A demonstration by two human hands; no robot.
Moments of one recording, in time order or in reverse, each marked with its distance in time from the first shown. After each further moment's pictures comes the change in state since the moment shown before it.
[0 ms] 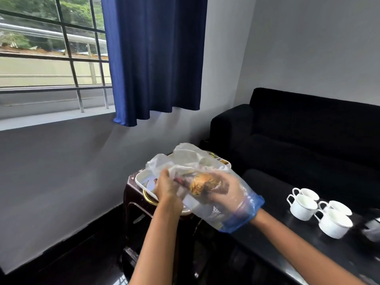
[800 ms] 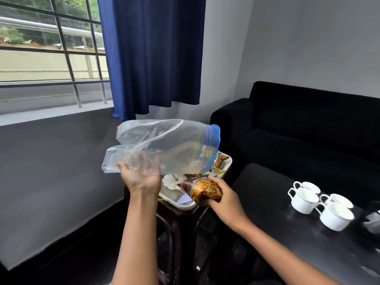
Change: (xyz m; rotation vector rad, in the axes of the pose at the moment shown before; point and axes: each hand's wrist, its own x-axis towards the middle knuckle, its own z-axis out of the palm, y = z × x) left_hand 0.010 0.056 -0.026 -0.594 -0.221 0.127; right_hand -0.005 0.049 0.041 -0.061 0.166 0.072
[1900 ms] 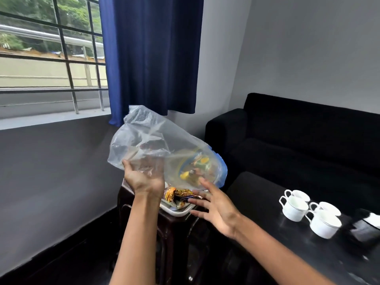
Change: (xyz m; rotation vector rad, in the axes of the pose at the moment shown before) left_hand -0.019 -0.017 0.016 -0.046 -0.086 -0.033; right_hand -0.020 -0.072 -0.023 0.821 -0.256 0.465
